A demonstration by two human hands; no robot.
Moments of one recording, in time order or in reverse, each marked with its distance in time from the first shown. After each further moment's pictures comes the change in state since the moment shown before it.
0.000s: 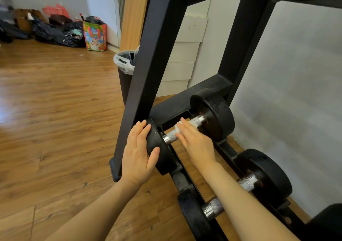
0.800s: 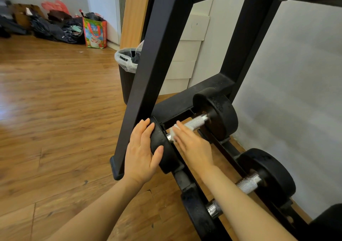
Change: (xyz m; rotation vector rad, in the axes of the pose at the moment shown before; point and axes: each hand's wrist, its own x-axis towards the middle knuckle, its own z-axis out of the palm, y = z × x) left_hand 0.000 -0.001 0.000 0.007 -0.006 0.007; right_hand -0.007 -0.017 0.004 0.019 -0.056 -0.031
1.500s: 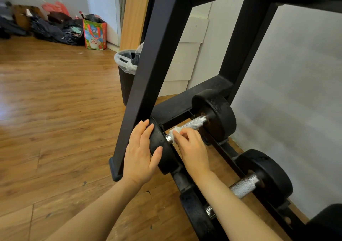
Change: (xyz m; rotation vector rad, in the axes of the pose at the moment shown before) left_hand -0.001 0.002 0.000 -0.001 0.000 -0.023; right_hand -0.007 -0.011 0.000 0.190 0.096 0.142
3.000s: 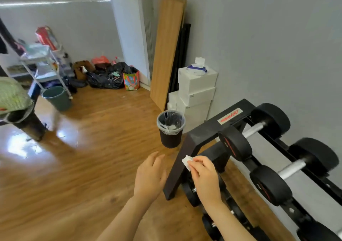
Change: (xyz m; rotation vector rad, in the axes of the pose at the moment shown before) left_hand 0.290 0.314 -0.460 0.369 -0.459 -0.201; right_hand 0.236 -0.388 -0.403 0.152 0.046 0.195
